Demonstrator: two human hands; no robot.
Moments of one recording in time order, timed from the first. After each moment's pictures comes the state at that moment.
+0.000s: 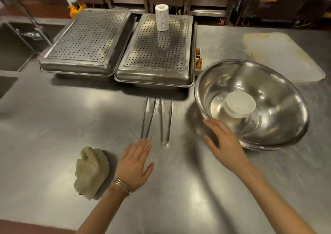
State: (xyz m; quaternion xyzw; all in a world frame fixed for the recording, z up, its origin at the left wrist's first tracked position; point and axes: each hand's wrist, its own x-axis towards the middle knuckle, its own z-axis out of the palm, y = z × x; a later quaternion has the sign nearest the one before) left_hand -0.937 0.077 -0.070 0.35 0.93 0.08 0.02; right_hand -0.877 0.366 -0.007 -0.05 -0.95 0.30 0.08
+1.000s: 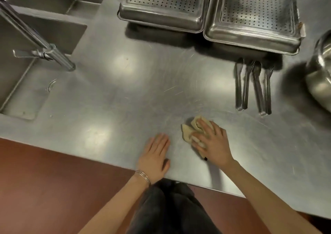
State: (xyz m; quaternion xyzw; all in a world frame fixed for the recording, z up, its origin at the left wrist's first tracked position) left_hand -0.937 -0.237 -0.157 0.33 0.93 0.13 0.11; right_hand -0.925 0.012 -0.147 0.07 -1.00 0.04 0.00
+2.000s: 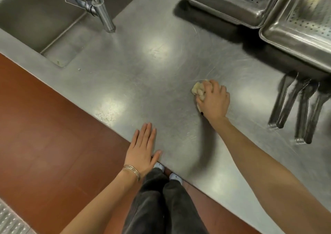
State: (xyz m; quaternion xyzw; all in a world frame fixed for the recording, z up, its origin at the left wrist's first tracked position) left_hand -0.892 -0.271 -0.193 0.09 0.99 0.05 0.09; right_hand -1.077 -0.036 -0.164 0.03 -0.99 0.03 0.13
